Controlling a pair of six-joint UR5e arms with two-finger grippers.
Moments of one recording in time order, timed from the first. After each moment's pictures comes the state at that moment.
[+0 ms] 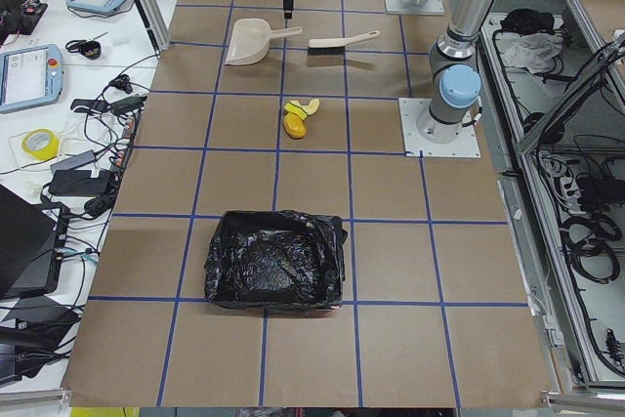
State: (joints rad) left arm -1.61 -1.60 -1.51 -1.54 1.56 -0.07; right arm 1.61 -1.61 1.63 -1.65 -1.54 0.10
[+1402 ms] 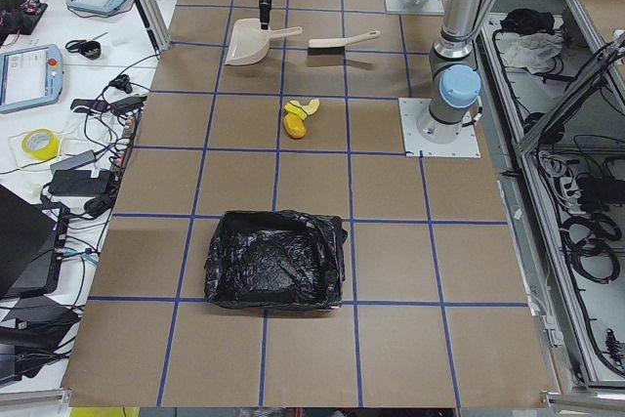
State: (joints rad) left arm -1.64 -1.77 -1.49 -1.32 1.53 -0.10; right arm 1.61 -1.57 1.64 -1.63 -1.53 0.12
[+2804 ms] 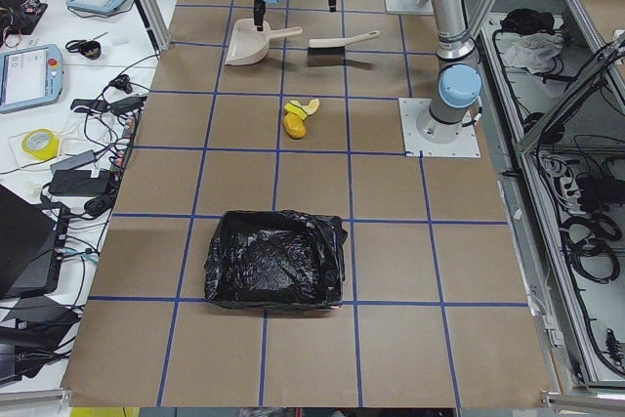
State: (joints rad) left arm -1.86 -2.07 -1.41 -1.19 1.52 -0.26; right arm 2.05 -1.46 1.85 -1.82 -1.54 0.43
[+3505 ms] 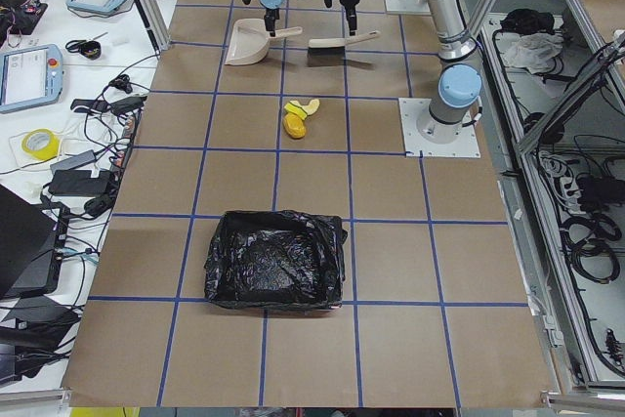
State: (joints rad) left arm -1.94 -2.16 -1.41 -1.23 1.51 -0.24; right arm 2.16 -1.45 2.03 -2.03 -1.54 0.49
